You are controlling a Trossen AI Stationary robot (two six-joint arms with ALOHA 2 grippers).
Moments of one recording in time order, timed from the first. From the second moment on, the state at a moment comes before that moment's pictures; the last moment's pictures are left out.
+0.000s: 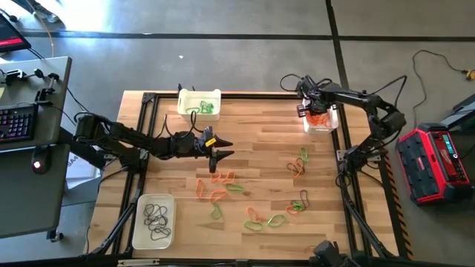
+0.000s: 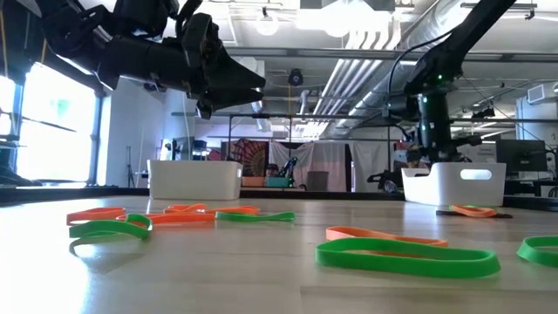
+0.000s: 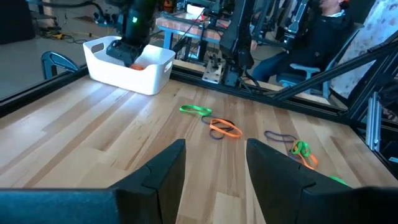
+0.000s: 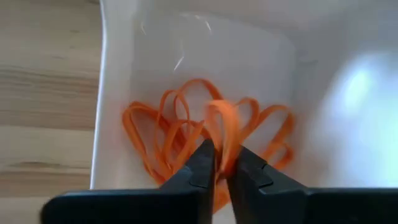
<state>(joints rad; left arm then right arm) 0.04 1.46 0.49 0.80 -0.09 -0.21 -0.96 1.60 0.95 -0.79 0.33 0.42</state>
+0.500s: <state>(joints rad) 0.04 1.46 0.49 0.79 -0.07 -0.22 -0.88 1.27 0.96 -0.90 0.33 0.35</state>
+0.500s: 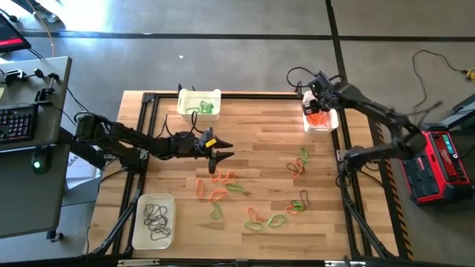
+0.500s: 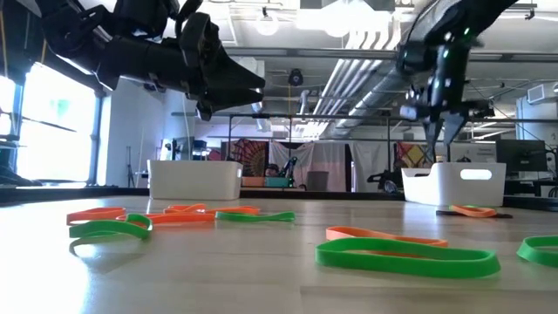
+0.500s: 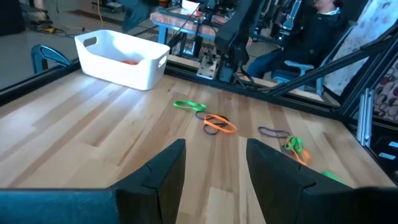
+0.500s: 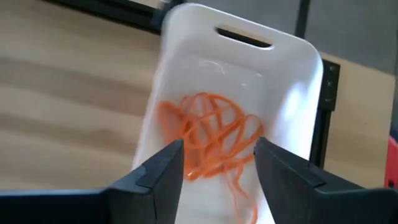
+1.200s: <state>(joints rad) 0.04 1.46 0.49 0.79 -0.07 -0.21 -0.11 1.03 0.59 -0.83 0.28 0.92</state>
